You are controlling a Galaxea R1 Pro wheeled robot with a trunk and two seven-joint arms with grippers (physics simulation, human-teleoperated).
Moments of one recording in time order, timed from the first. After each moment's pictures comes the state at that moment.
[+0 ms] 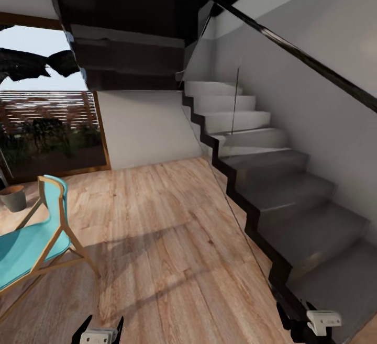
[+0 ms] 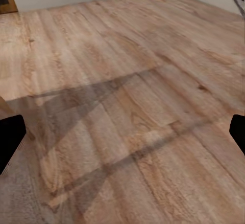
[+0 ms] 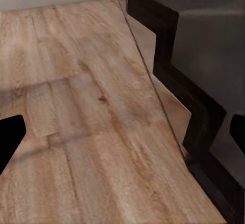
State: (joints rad) left arm 0.16 0.05 0.01 -1.13 0.00 -0.33 -0.03; right arm 0.06 -0.06 -0.36 -1.10 0.00 -0.25 0.36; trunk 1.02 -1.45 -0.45
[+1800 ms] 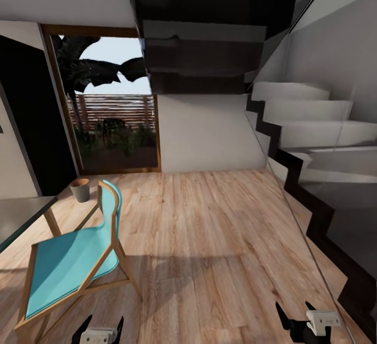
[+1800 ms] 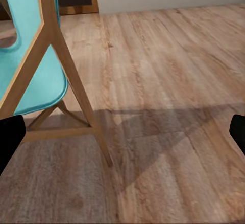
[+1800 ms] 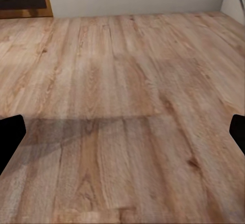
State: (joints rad) left arm 0.16 0.05 0.01 -1.13 0.00 -0.33 -0.03; right arm 0.06 -0.06 -0.35 -1.10 0.00 -0.25 0.37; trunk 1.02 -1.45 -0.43
